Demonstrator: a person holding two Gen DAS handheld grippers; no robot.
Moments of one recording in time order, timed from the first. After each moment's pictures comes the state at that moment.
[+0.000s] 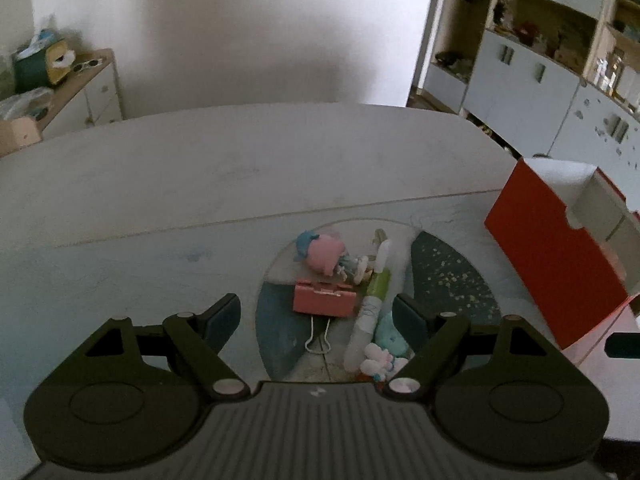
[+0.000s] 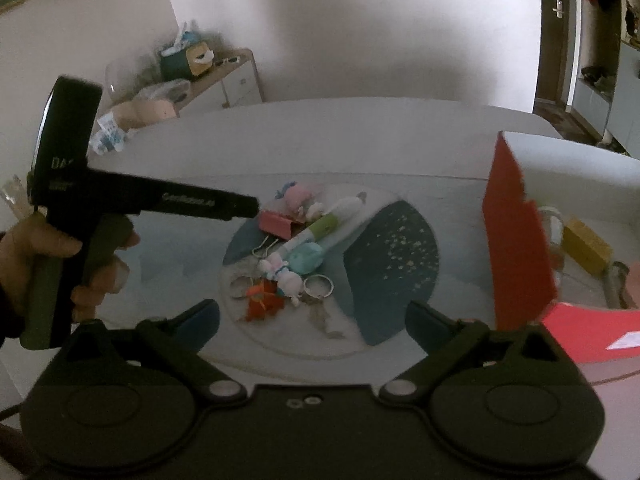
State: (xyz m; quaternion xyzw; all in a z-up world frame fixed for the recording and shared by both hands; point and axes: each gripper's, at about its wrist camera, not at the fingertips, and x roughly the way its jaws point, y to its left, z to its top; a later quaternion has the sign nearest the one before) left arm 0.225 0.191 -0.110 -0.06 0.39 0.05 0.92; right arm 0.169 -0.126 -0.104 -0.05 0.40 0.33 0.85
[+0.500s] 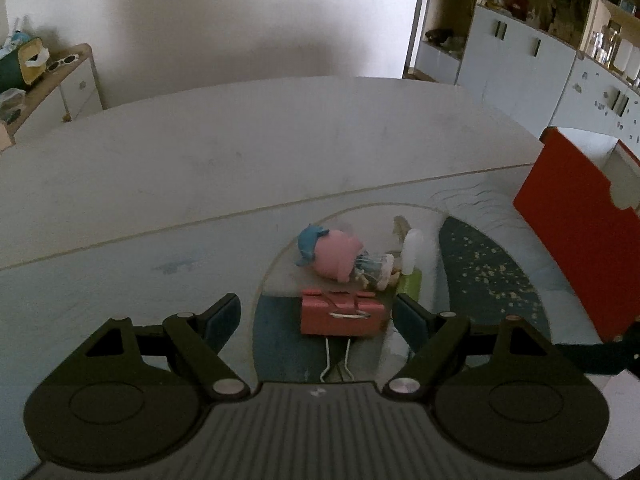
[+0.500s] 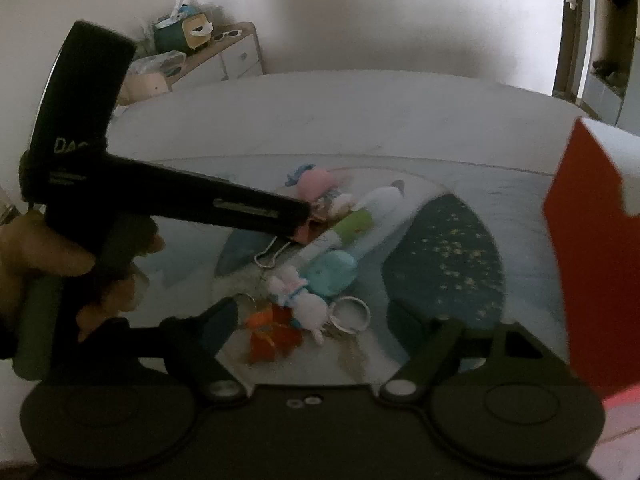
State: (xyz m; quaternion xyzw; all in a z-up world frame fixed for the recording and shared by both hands) left arm 0.272 0.202 -0.153 -0.05 0.42 0.03 0.91; right arm 0.208 -0.059 -0.152 -0.06 0.43 0.33 0.84
